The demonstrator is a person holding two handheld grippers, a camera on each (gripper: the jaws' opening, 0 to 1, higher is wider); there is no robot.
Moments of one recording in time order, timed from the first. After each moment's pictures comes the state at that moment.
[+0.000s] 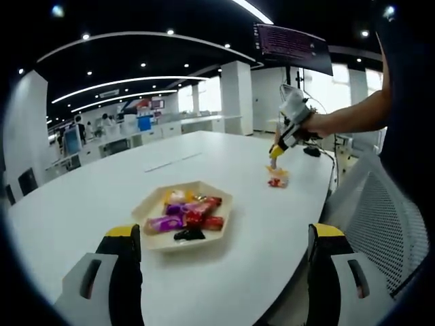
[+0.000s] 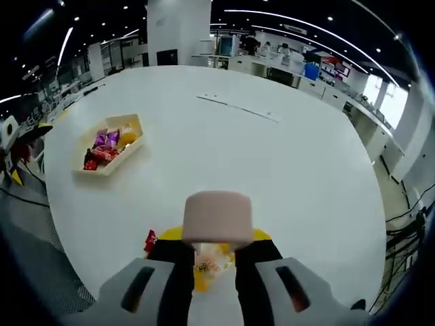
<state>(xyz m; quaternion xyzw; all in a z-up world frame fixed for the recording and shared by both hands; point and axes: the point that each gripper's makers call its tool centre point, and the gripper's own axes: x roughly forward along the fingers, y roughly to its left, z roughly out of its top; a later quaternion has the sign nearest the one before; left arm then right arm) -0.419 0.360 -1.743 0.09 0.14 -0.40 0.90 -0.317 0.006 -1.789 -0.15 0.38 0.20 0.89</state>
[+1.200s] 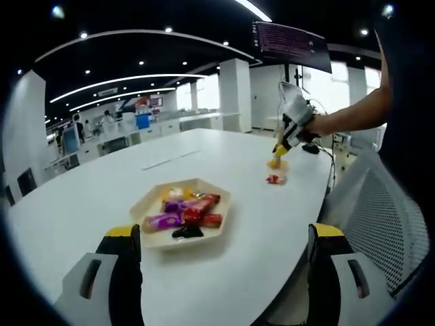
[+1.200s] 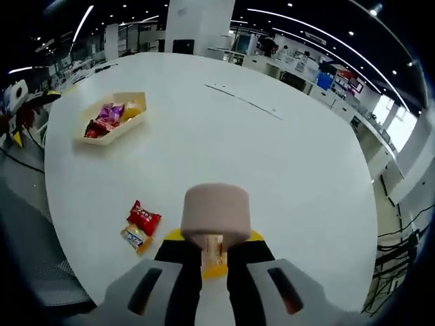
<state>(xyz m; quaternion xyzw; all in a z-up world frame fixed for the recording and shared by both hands) -0.421 0.359 -1.746 0.10 0.15 -0.40 0.90 -0.320 -0.014 -1.796 -0.19 0.37 0.23 0.88</state>
